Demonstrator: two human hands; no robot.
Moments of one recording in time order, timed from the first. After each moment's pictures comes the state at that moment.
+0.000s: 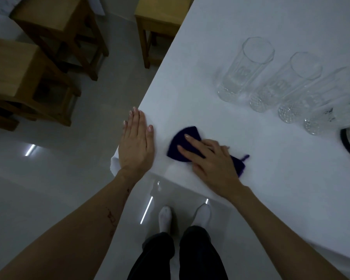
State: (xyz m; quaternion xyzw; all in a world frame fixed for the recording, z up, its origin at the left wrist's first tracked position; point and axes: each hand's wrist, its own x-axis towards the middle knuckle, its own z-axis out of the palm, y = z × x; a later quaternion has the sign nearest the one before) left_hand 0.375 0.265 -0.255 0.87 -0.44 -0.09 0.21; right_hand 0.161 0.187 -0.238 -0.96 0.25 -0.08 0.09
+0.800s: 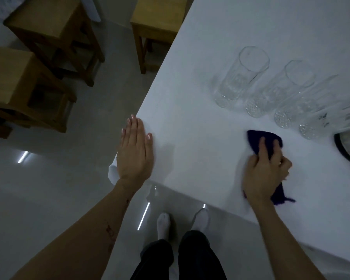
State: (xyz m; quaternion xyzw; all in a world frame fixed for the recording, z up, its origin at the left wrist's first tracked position) left_hand 0.374 0.266 -0.256 0.87 -0.44 -0.09 0.21; right_hand 0.098 0.155 -0.250 -0.71 0.69 -0.17 0.03
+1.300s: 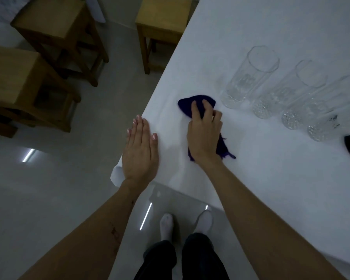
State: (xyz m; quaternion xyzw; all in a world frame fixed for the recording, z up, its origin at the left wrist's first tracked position) left_hand 0.375 0.265 -0.256 0.87 -0.43 -0.11 0.21; right_hand 0.271 0.140 -0.242 -0.83 0.54 -0.13 0.09
